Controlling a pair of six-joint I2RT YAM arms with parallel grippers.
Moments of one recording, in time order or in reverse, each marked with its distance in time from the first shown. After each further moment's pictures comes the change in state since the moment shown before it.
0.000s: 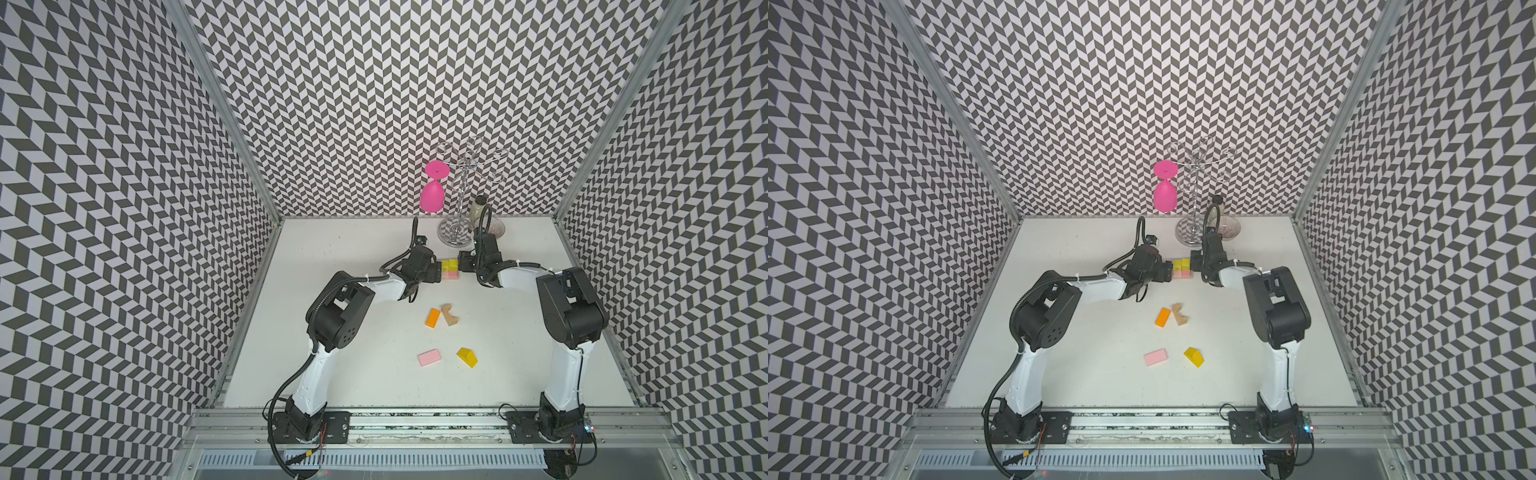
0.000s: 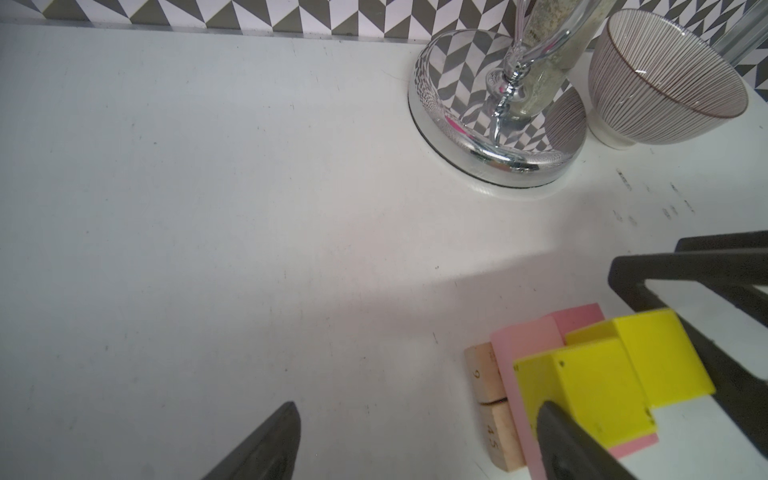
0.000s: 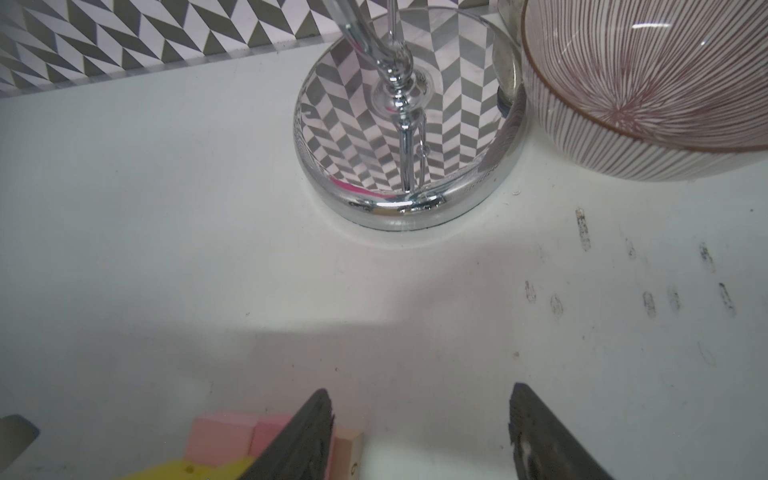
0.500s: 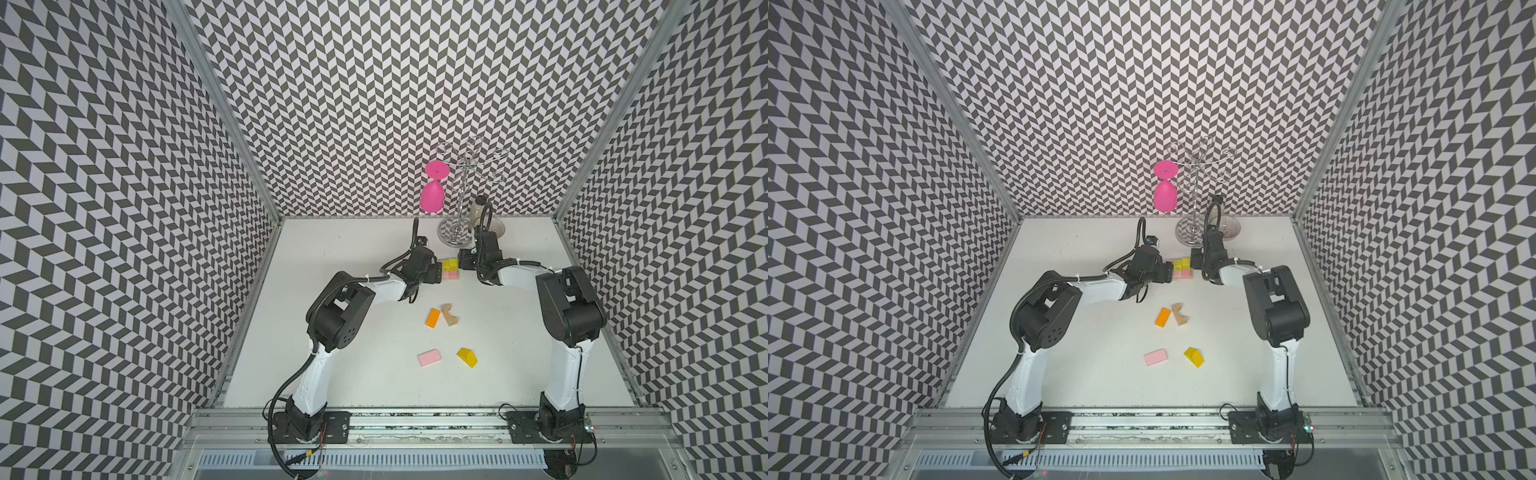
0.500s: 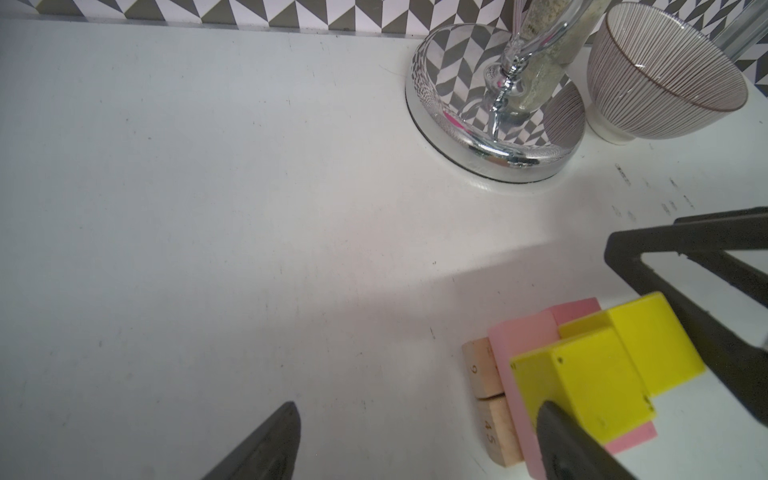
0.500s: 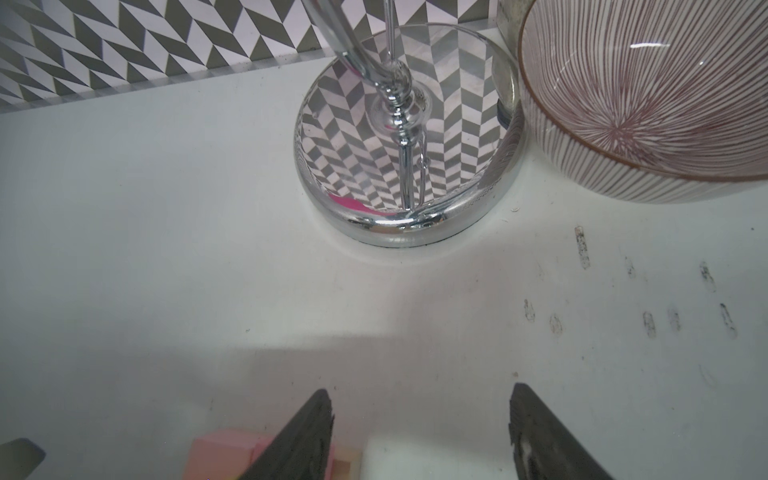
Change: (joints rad) left arm -0.004 0.000 -0.003 0.000 0.000 0.000; right arm -0.005 0.014 0.019 0.000 -0.013 -0.003
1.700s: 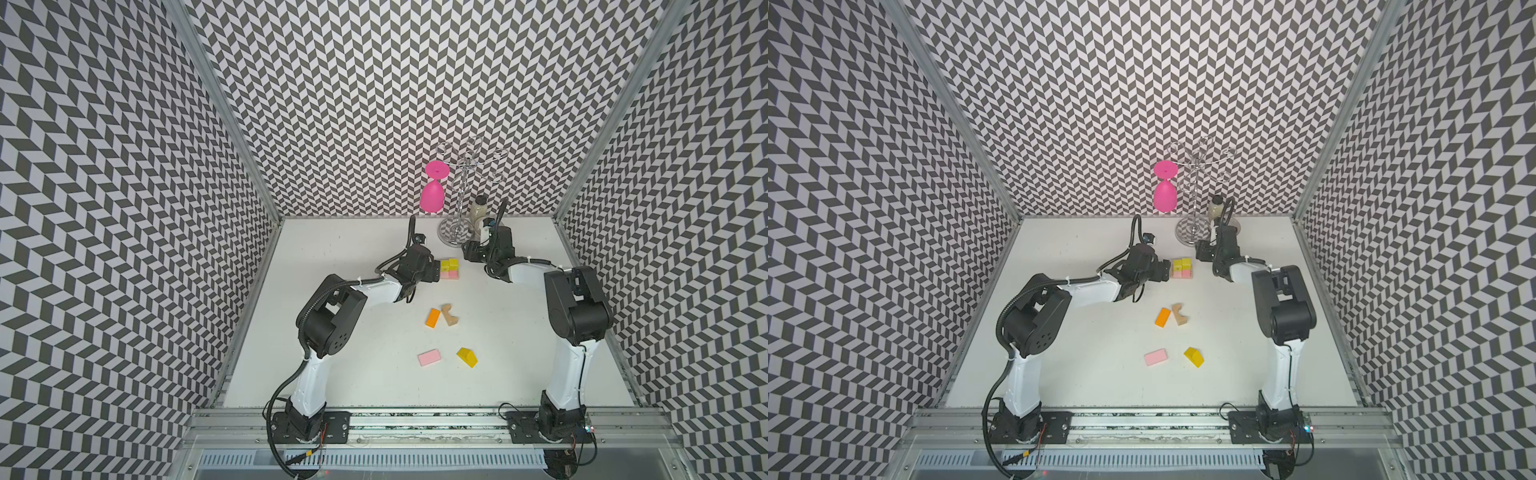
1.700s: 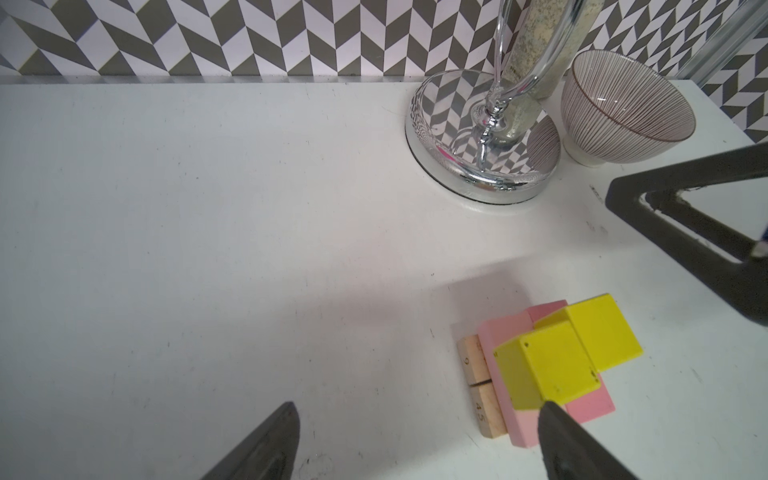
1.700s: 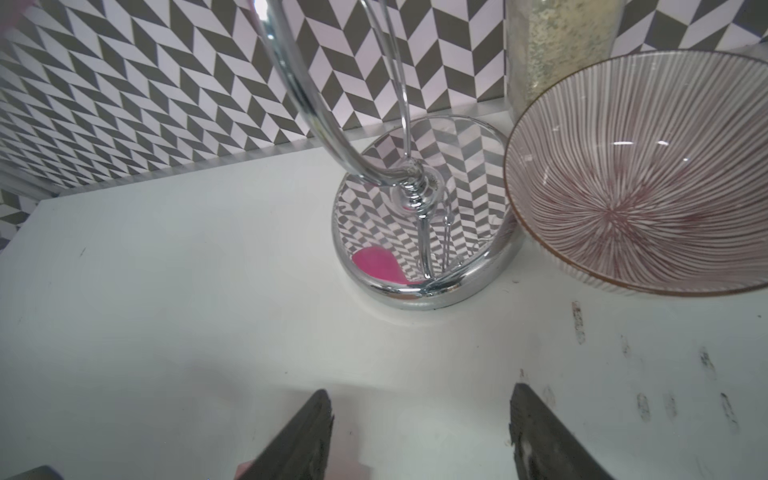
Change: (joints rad) left arm 0.005 -0.090 -0.064 0.016 -0.011 0.032; right arm -0.073 -0.006 -0.004 0.133 -0.193 -0.015
